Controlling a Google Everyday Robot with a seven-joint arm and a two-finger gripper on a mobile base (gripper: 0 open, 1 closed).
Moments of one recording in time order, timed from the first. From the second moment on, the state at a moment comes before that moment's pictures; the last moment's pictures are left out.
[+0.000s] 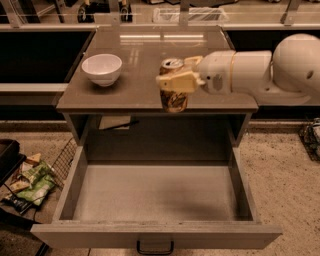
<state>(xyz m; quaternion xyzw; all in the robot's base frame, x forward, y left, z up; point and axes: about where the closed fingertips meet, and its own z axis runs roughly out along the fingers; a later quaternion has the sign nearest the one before) 0.590 -0.037 0.946 -0.41 0.67 0.33 0.52</state>
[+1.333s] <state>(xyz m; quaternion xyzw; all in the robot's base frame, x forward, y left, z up) 0.569 0.008 0.853 -0.40 0.69 0.29 0.53</state>
